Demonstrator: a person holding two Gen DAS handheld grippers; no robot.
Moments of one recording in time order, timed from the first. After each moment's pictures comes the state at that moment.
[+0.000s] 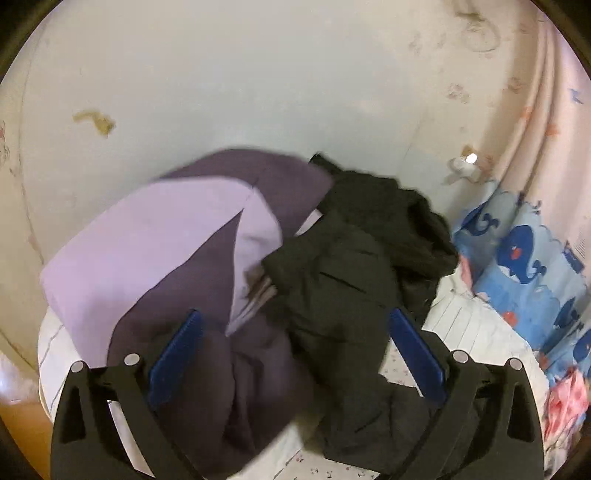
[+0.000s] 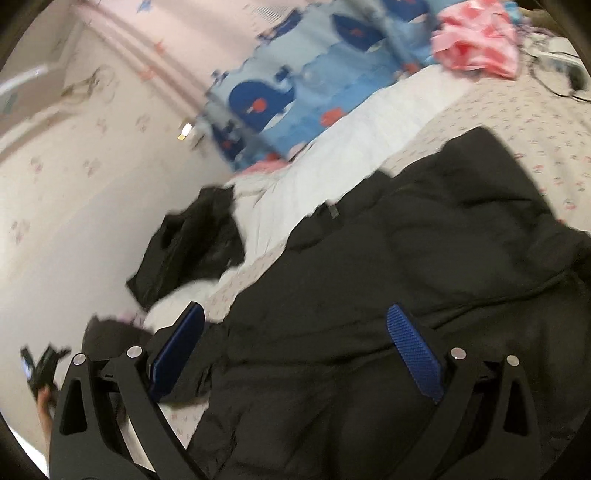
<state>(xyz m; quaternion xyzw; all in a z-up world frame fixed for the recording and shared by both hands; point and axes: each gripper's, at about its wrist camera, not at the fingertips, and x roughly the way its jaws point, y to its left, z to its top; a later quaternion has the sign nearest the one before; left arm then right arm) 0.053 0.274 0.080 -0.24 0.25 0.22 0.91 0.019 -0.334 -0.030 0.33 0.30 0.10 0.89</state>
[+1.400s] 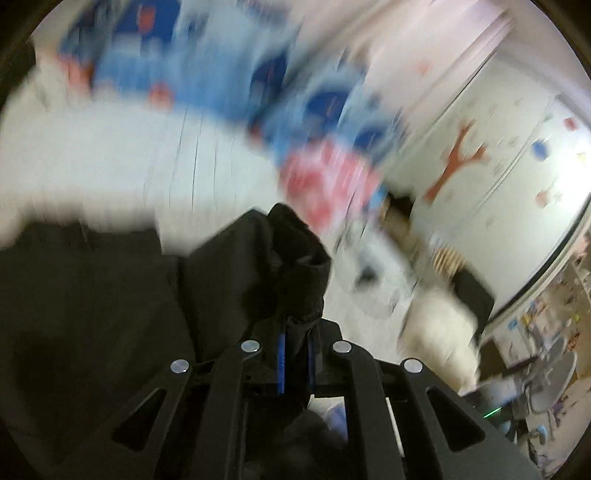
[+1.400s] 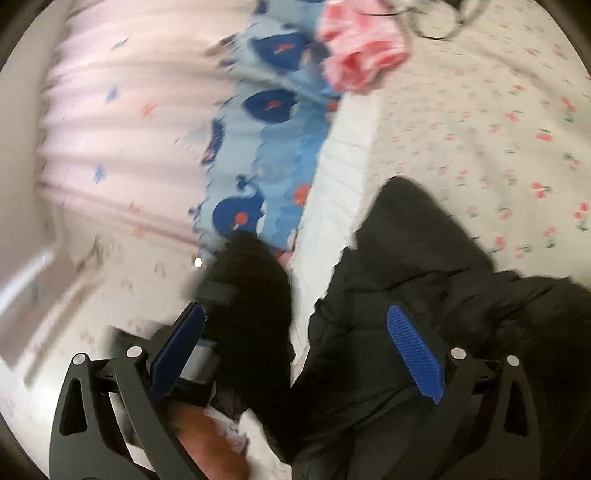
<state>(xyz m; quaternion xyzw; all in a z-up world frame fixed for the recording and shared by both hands) 0.164 -0.317 -0.039 -0.14 0.42 -0.40 0.80 -0.018 -0.539 -0.071 0.63 0.15 0.04 0.76</state>
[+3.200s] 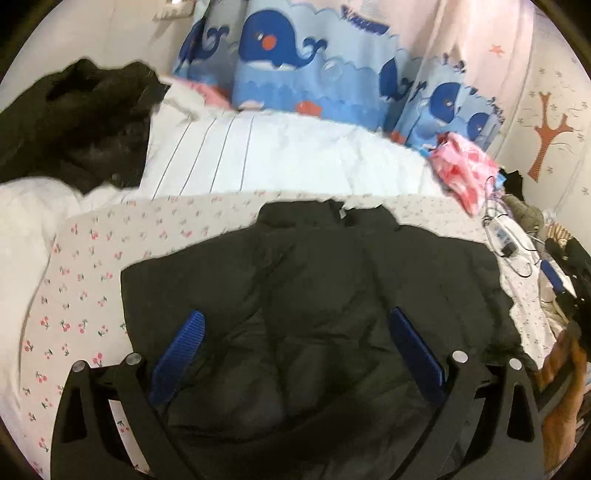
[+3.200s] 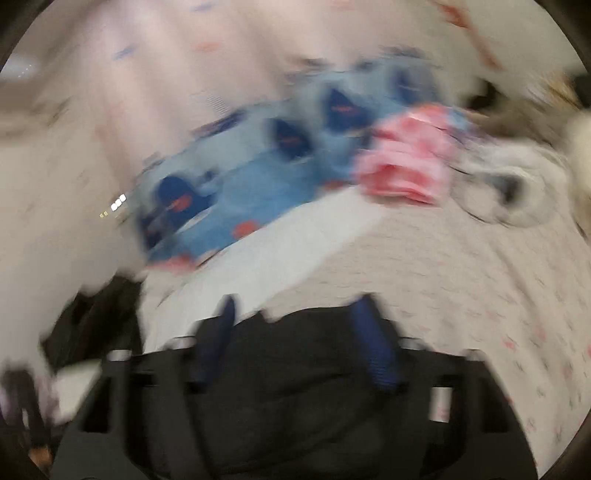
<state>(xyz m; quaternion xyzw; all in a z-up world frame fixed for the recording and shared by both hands) 0.188 -0.073 -0.059 -0.03 0.40 -0.21 0.89 0.050 -0.444 -0.029 0.22 0.19 -0.05 0.95</state>
